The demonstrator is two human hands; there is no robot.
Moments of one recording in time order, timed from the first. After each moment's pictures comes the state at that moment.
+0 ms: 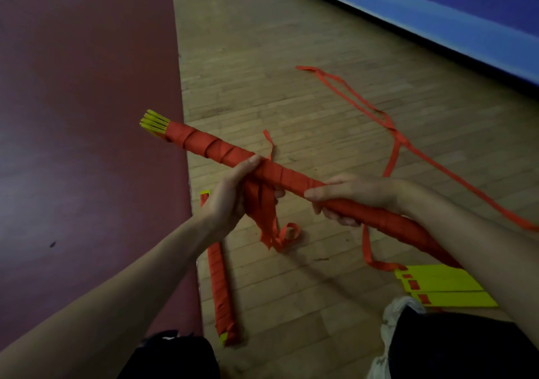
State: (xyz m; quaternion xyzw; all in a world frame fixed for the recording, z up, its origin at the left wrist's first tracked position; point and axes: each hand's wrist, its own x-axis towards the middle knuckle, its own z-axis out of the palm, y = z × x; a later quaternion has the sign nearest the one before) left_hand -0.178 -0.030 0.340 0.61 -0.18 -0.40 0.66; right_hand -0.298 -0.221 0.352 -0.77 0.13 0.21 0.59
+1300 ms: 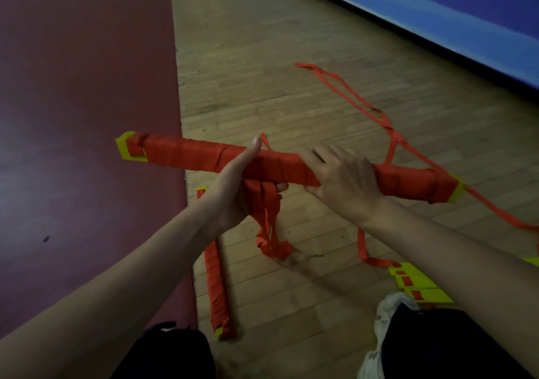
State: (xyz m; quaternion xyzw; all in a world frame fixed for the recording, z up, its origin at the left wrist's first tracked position) left_hand -0.192 -0.040 0.360 0.60 -0.05 -0.46 0.66; right_hand -0.285 -0.200 0.326 -0.94 0.03 -0.34 -0.09
